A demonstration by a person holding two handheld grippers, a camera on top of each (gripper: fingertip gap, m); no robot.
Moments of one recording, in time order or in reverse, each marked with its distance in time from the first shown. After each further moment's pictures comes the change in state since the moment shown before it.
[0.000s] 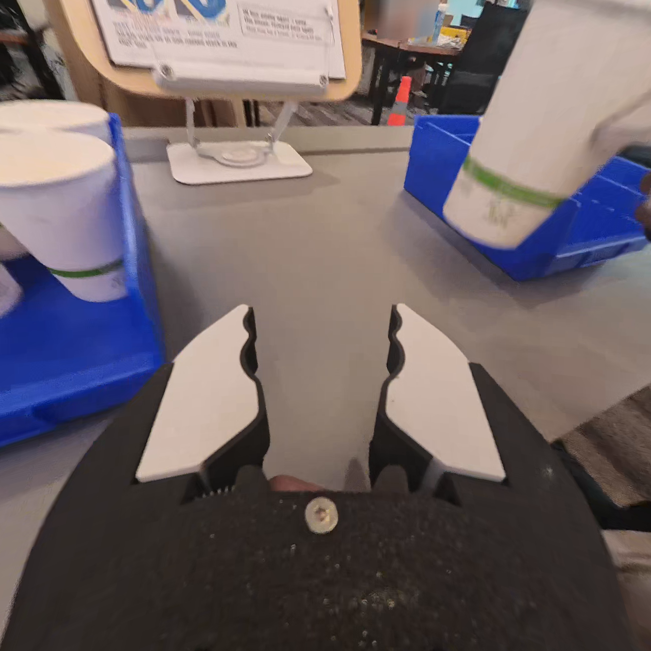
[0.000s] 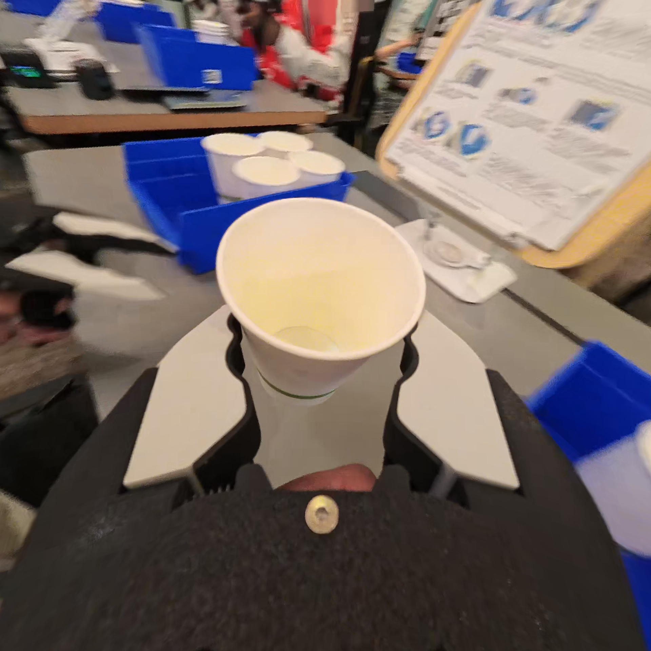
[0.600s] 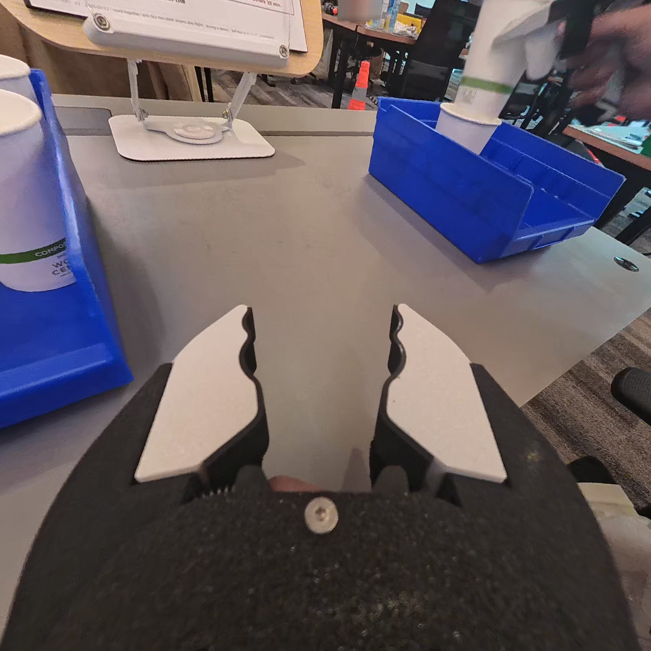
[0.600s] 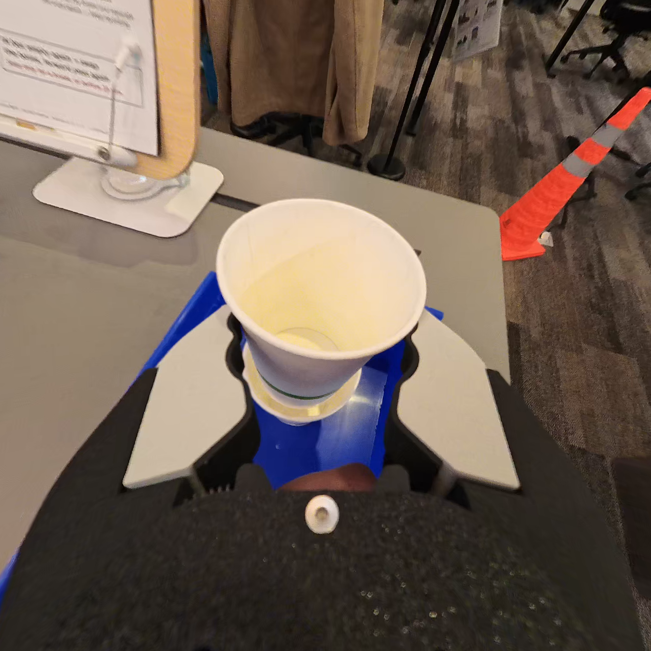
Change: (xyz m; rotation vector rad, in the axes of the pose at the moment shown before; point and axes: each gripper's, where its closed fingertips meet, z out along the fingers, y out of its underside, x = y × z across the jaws) left arm 0.013 0.012 -0.001 -0.035 0.123 -0.039; right arm 0.286 0.060 -0.053 -0.295 0.579 0.283
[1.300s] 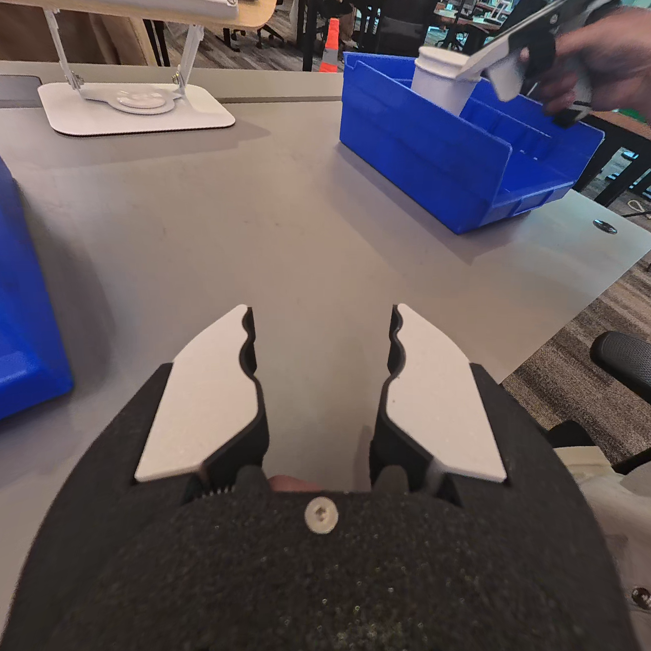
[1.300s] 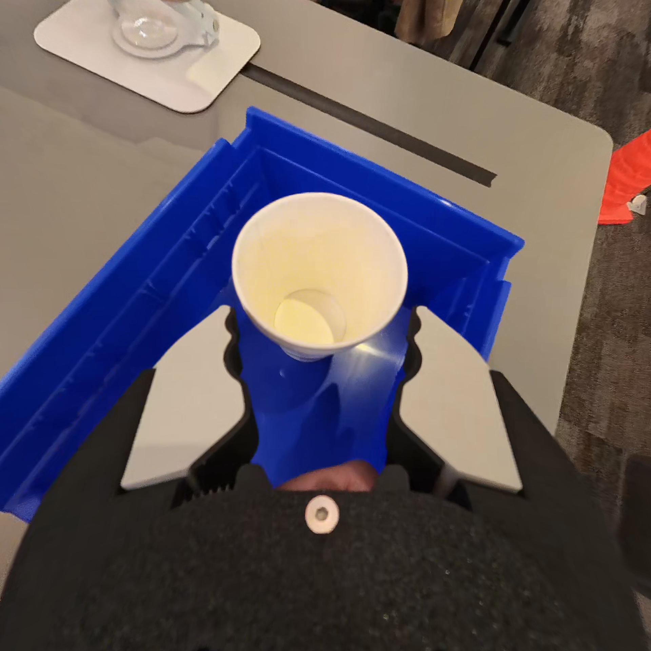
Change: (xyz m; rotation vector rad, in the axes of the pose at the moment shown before) left arm 0.021 0.017 0.010 -0.069 0.072 0.032; right arm -0.012 0.073 0.009 -0.189 -0.160 -0.086
